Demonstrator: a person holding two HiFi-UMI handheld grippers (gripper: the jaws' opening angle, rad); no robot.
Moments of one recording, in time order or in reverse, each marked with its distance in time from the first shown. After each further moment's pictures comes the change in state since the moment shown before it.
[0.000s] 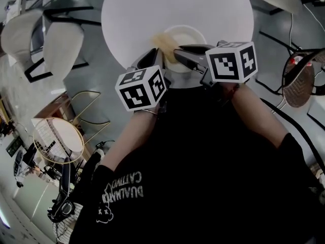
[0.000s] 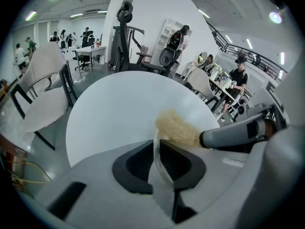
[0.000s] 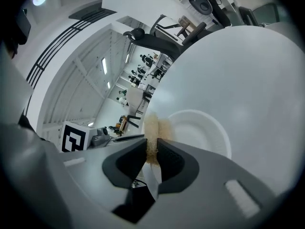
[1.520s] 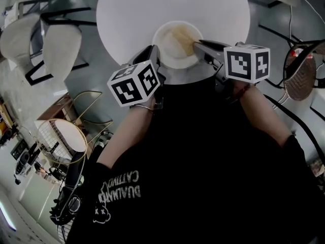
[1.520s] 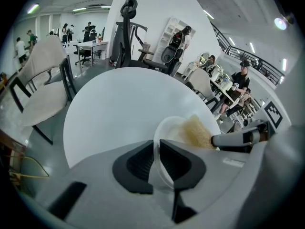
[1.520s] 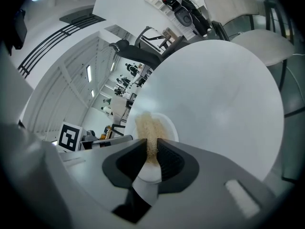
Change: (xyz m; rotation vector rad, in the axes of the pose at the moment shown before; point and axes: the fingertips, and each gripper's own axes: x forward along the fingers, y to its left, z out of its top) left arm 0.002 -0.001 -0.007 -0.040 0.024 -0.024; right arm -0.053 -0.051 -0.010 0.084 -0.121 -0.176
